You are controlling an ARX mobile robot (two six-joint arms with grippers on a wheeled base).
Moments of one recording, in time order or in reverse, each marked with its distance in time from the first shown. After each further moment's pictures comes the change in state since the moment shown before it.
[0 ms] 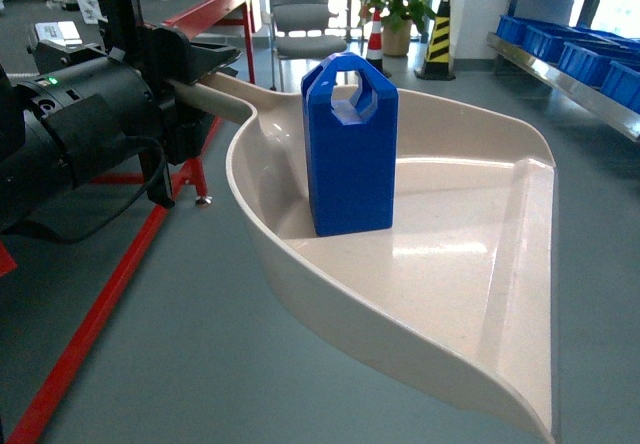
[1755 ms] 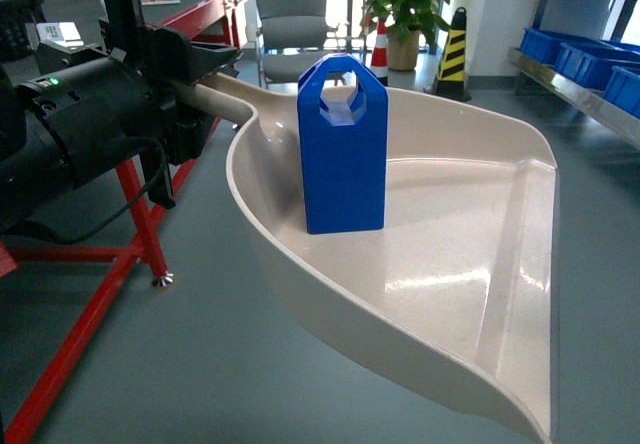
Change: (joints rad) left arm 0.001 0.000 0.000 -0.001 0.000 0.000; right arm 0.000 0.000 0.000 0.000 -0.001 0.000
